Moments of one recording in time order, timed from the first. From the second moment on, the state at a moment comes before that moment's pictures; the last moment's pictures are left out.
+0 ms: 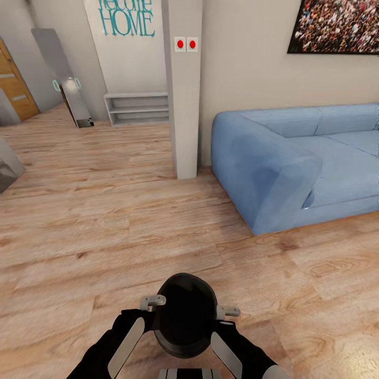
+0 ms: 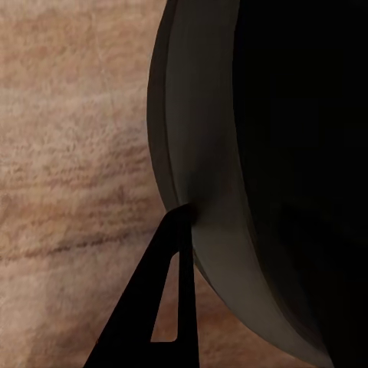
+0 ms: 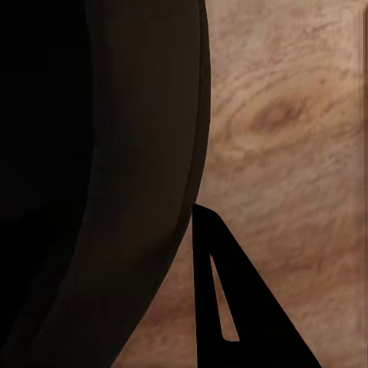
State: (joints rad) left arm -0.39 -0.01 -0.38 -1.03 0.58 0.69 0.41; right arm -0.52 0.11 0.65 -0.61 -0.74 0.30 -0.54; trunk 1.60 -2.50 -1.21
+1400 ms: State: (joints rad) left arm -0.39 -0.01 -0.38 -1.03 0.58 0.69 0.41; right arm -0.52 0.11 0.65 -0.61 -0.75 0.30 -0.55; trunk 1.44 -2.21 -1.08
